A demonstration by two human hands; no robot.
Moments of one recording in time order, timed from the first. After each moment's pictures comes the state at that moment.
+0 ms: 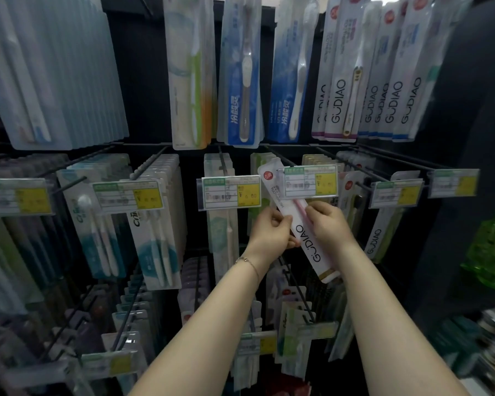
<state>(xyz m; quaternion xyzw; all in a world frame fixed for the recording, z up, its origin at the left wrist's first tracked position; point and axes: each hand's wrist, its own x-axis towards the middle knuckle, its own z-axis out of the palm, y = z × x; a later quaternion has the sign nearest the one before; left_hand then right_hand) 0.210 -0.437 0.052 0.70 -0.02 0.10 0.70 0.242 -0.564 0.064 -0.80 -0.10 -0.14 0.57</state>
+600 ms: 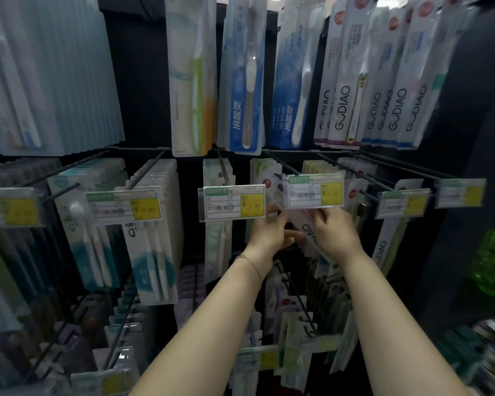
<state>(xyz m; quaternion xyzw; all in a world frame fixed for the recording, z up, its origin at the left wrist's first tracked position) 0.220 -0.435 0.067 0.61 -0.03 0.07 0.79 0.248 -0.568 0.071 -0.87 -0.11 -0.23 0.42</state>
